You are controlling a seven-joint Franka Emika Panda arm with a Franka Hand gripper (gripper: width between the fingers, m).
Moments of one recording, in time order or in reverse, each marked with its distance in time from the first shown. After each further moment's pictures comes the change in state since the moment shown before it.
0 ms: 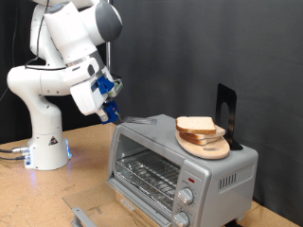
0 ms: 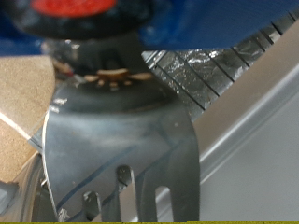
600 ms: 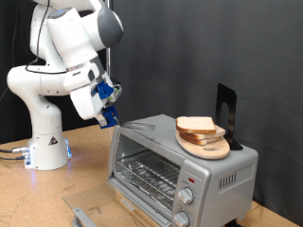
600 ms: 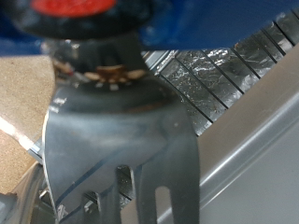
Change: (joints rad) arm 0.001 0.000 0.023 -0.029 0.008 0.046 0.000
